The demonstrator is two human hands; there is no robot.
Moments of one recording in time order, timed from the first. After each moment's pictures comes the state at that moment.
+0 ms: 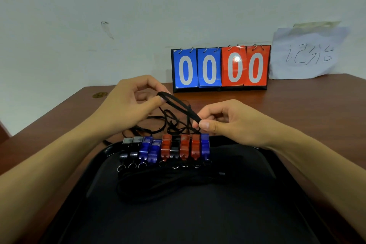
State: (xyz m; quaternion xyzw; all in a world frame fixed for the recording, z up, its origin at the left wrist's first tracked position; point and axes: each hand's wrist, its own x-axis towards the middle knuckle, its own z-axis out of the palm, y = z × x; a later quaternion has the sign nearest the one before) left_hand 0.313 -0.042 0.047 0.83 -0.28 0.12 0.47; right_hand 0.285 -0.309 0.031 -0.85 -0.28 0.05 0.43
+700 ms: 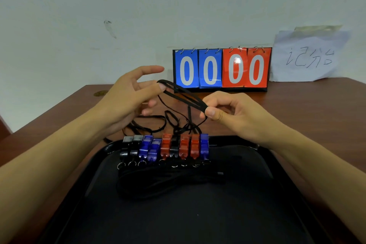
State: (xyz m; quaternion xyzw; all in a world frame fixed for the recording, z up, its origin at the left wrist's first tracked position) left_hand 0.313 -0.051 0.056 0.70 -0.20 0.01 0.69; right_hand 0.284 -0.314 0.033 -0.85 -0.31 -0.08 0.41
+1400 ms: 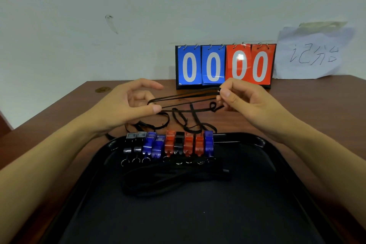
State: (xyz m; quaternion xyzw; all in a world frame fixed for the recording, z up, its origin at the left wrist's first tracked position) left_hand 0.324 -0.011 0.033 0.80 -0.25 -0.01 0.54; right_hand 0.287 -0.320 0.033 -0.83 -0.27 -0.12 0.47
